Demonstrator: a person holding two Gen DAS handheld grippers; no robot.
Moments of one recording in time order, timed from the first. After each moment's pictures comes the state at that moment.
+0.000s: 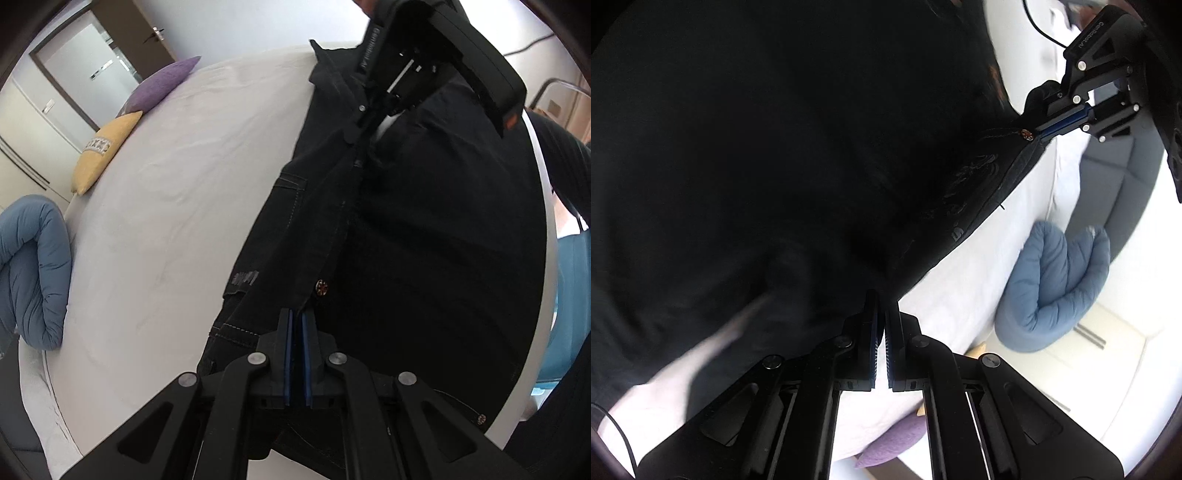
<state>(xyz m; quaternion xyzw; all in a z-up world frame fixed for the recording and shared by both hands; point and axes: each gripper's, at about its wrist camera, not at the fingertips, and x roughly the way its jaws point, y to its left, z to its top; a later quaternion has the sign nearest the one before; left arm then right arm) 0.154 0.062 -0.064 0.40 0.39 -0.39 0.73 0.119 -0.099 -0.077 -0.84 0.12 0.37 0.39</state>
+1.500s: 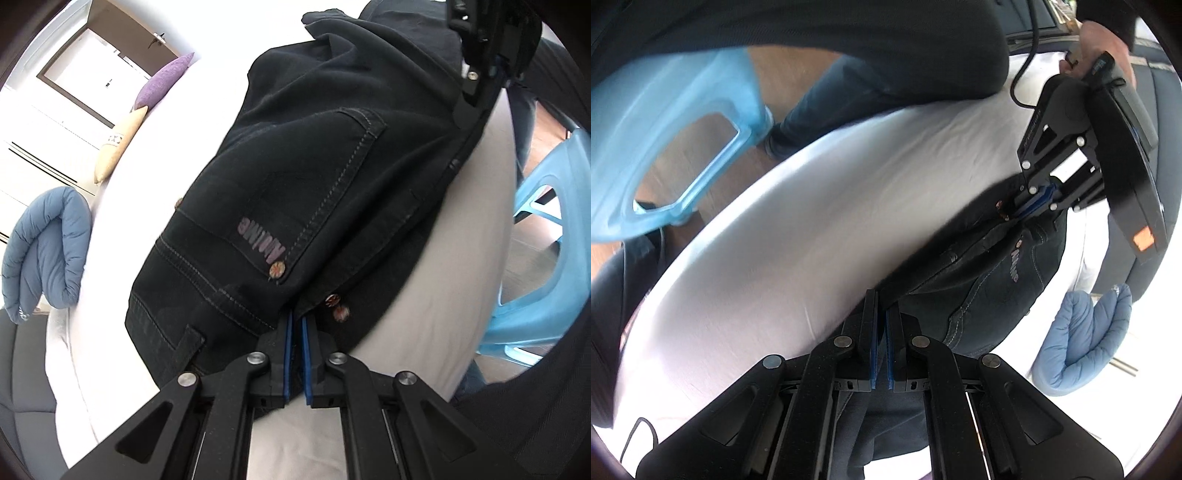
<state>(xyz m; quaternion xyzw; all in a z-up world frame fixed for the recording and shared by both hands) -0.028 0.101 -0.157 0.46 0.36 -0.32 0.74 -0.080 -0.033 -0.068 -0.77 0.18 0.46 0.40</state>
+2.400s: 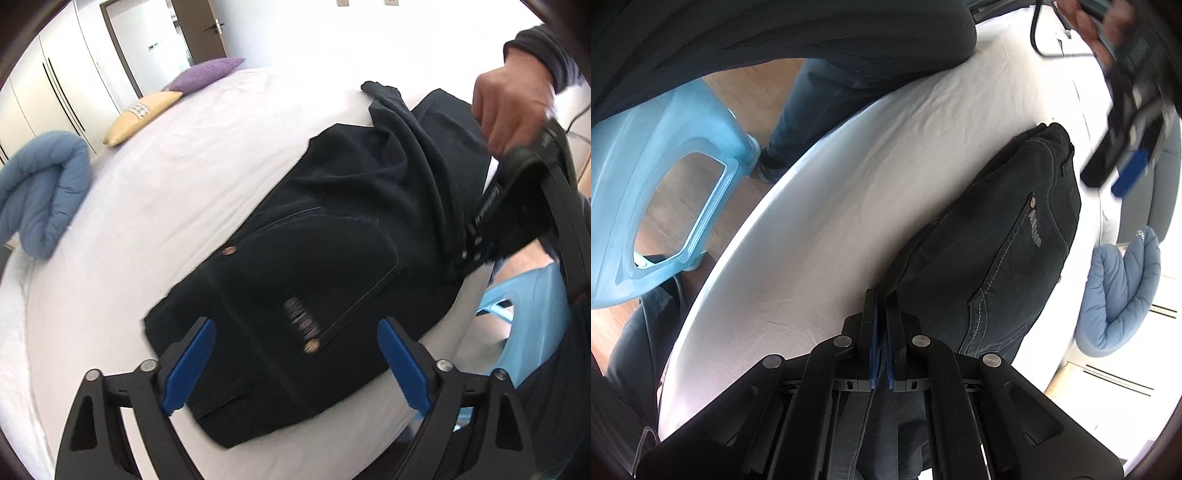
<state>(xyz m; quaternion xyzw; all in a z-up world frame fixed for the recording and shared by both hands) 0.021 0.111 -0.078 0.28 0.41 -0.36 0.79 -0.065 -0.024 -0.077 -0.72 0.25 0.45 0.46</state>
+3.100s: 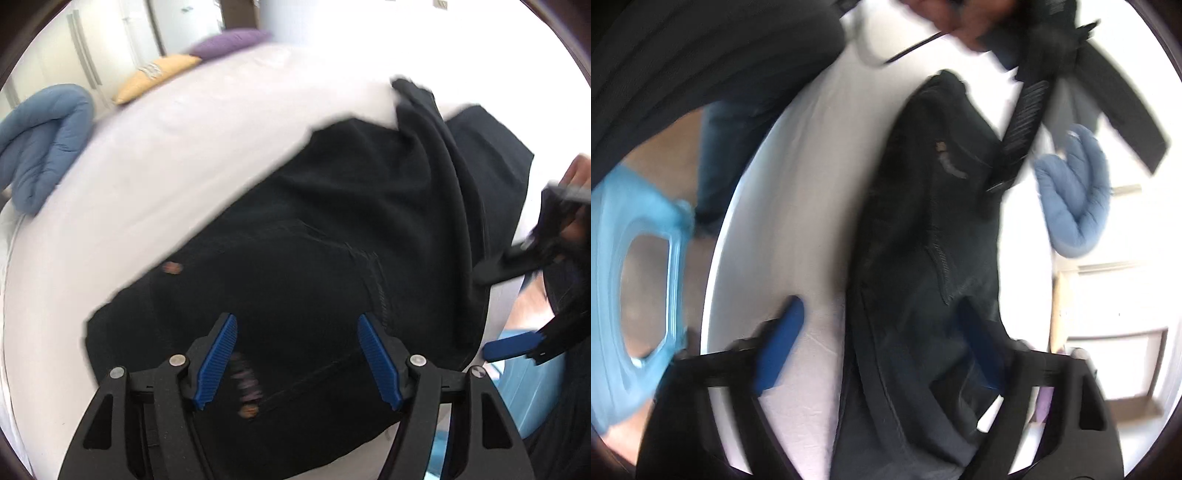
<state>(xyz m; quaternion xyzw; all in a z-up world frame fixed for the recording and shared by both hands) 0.035 0.039 -0.120 0.23 0.48 -0.31 0.79 -0.070 -0.044 -0.052 -0.61 0.28 0.33 0.67</state>
